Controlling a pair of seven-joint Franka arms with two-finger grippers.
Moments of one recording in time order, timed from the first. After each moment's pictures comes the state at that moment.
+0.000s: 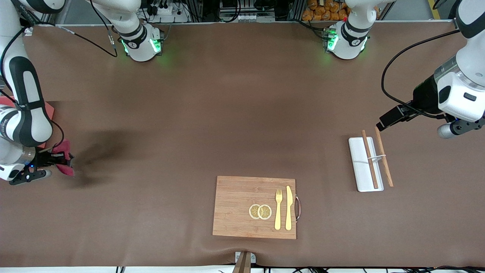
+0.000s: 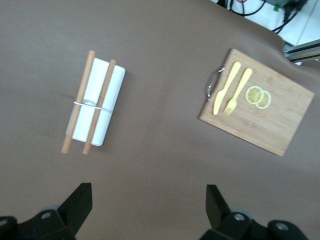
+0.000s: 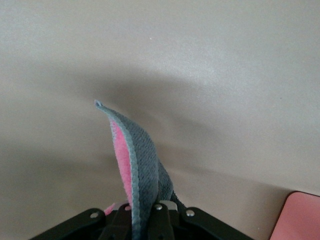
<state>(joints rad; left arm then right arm) 0.24 0.15 -0.45 -1.44 -0.05 1.66 -0.57 -0.34 0.60 0.01 -1.66 -0.03 2.18 -0.60</state>
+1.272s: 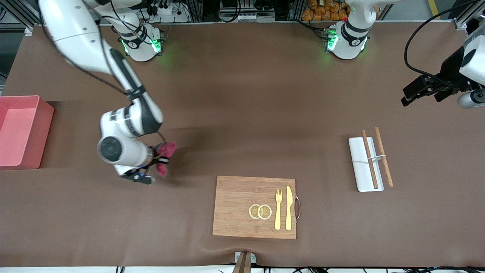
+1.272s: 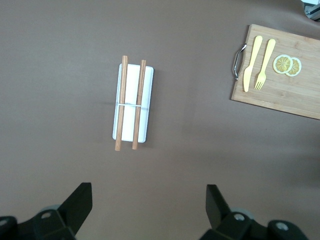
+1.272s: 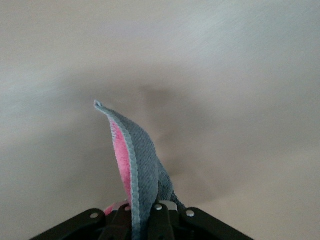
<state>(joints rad) 0.07 0.01 -0.19 -1.50 -0.04 1.57 -0.28 0.25 0.60 0.10 -1.70 0.04 2.17 0.61</state>
